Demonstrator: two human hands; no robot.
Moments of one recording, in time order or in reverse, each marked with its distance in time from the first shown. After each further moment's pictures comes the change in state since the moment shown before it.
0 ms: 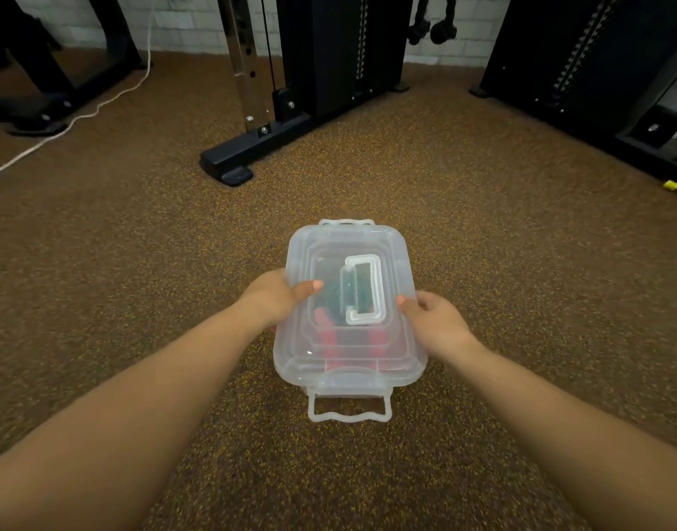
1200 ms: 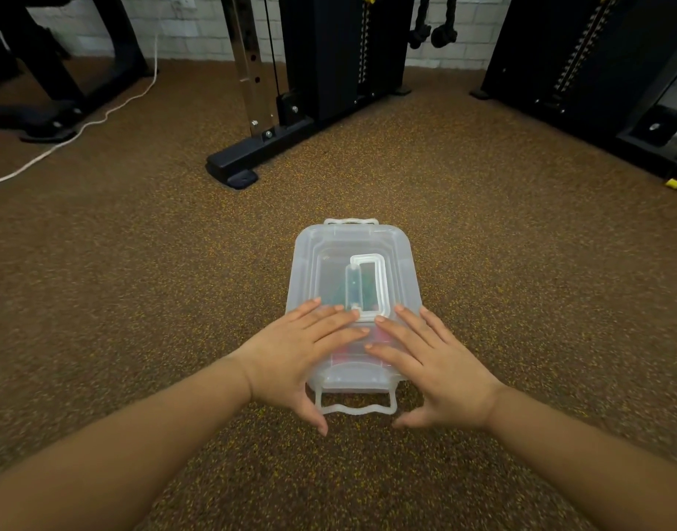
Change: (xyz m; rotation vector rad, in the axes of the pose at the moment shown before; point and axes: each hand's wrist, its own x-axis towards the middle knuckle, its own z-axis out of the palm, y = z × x) left_hand -0.053 -0.039 0.021 1.067 -0.124 1.006; right_hand -0.034 0.053 -0.011 -1.274 -0.161 -1.046
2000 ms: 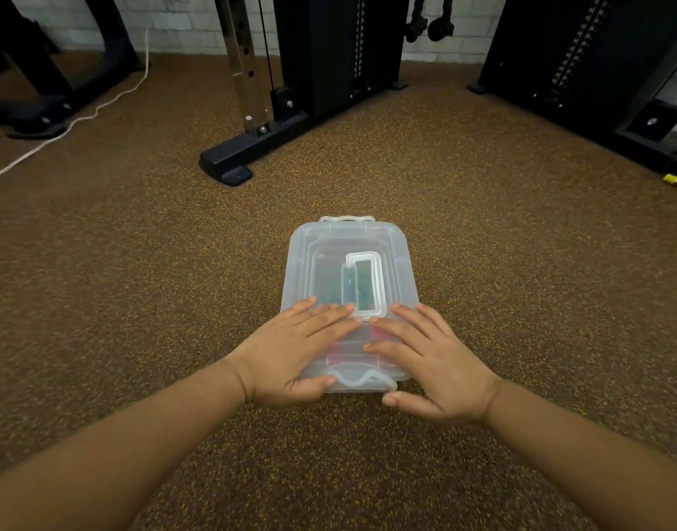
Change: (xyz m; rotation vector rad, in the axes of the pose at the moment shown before) left_hand 0.001 -0.008 0.011 -0.170 0.138 -0.010; right_hand 0.003 0.004 -0.007 0.195 0.093 0.016
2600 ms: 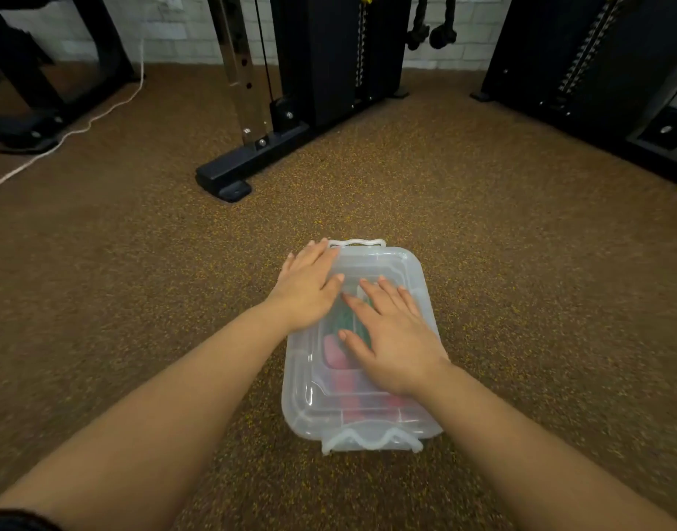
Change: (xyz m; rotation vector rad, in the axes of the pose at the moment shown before) left_hand 0.101 -0.080 -0.021 -0.360 0.151 -0.582; right_hand 0.112 -0.002 -0.002 0.180 0.000 0.418
